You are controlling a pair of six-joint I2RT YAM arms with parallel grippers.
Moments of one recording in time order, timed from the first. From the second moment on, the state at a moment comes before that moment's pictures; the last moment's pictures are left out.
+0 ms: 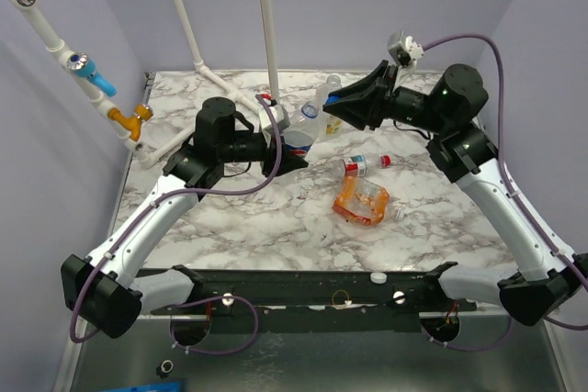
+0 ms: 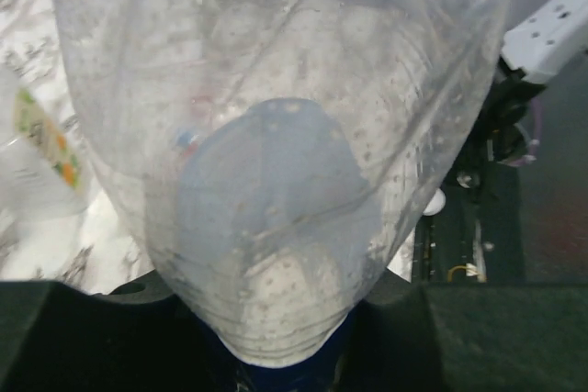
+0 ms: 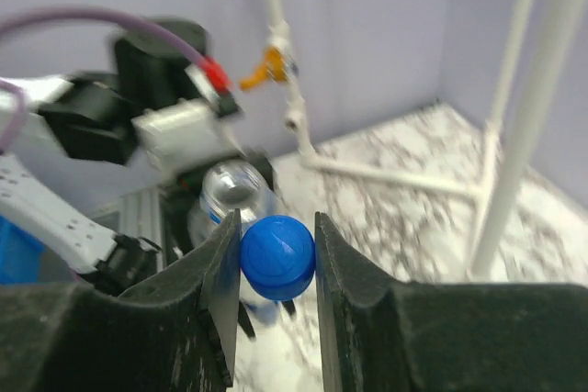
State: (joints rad) left arm -0.51 1.18 1.12 -0.22 0.90 0.10; right arm 0.50 1.24 1.46 0.00 -0.79 0.22
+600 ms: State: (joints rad) left arm -0.51 1.09 1.00 -0.15 0.73 0.15; right arm 0.27 1.29 0.92 -0.03 -0.11 0.31
